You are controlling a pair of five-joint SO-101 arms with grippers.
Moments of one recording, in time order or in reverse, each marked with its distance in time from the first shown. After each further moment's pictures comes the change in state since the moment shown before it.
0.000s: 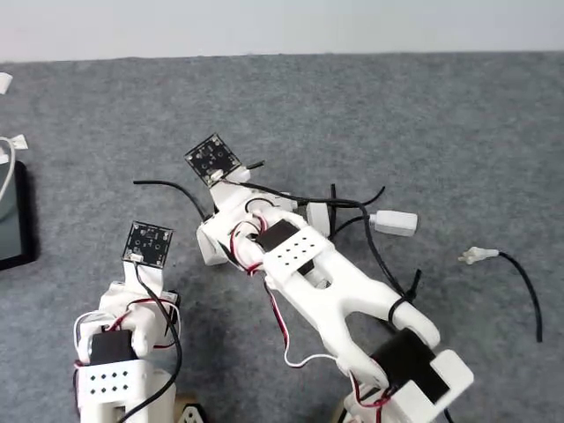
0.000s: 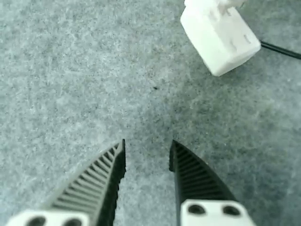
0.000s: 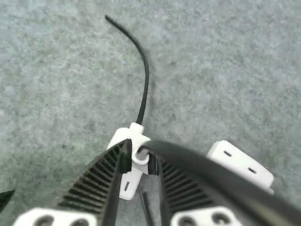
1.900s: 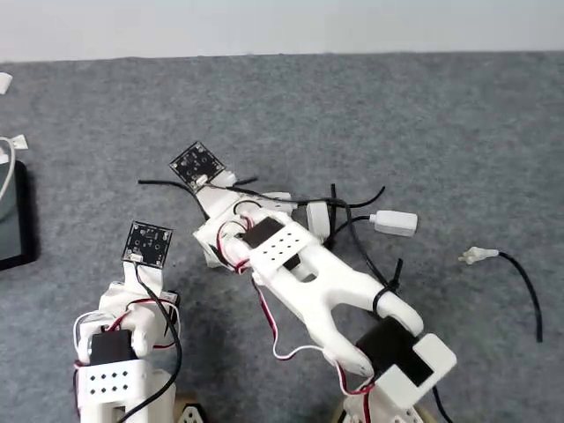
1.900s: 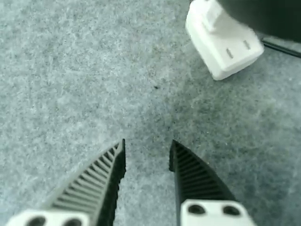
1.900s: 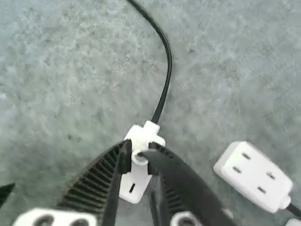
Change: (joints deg) left arm -0.3 0.0 0.0 0.0 -0.4; right arm -1.1 6.2 -5.2 3.7 1.8
